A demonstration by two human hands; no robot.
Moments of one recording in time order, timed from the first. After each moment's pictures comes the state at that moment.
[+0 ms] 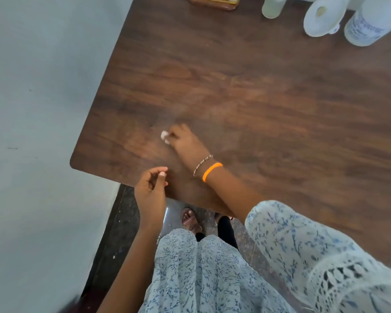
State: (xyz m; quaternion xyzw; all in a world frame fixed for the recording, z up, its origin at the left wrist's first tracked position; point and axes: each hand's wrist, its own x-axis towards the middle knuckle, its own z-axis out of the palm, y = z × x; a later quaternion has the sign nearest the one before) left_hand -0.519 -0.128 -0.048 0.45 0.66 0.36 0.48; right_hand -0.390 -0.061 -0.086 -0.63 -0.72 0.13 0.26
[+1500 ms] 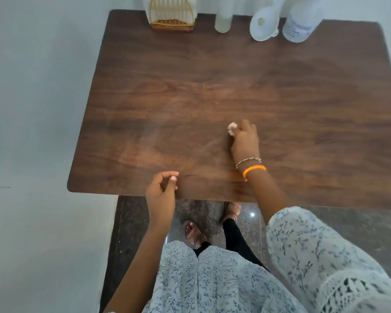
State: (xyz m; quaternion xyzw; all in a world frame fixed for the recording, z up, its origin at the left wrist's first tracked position) left_hand -0.524 -0.137 -0.035 0.54 0.59 0.26 0.54; right_hand -0.293 -0.151 -0.076 -0.88 -0.43 0.03 0.21
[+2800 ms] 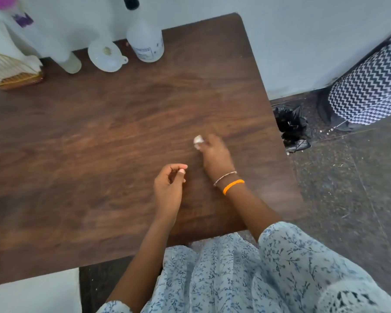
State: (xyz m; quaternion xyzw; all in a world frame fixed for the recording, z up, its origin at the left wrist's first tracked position) left_hand -0.180 -0.263 -0.034 0.62 0.51 0.16 0.58; right_hand -0.045 -0.313 -0.089 -0.86 -0.42 0.02 0.28
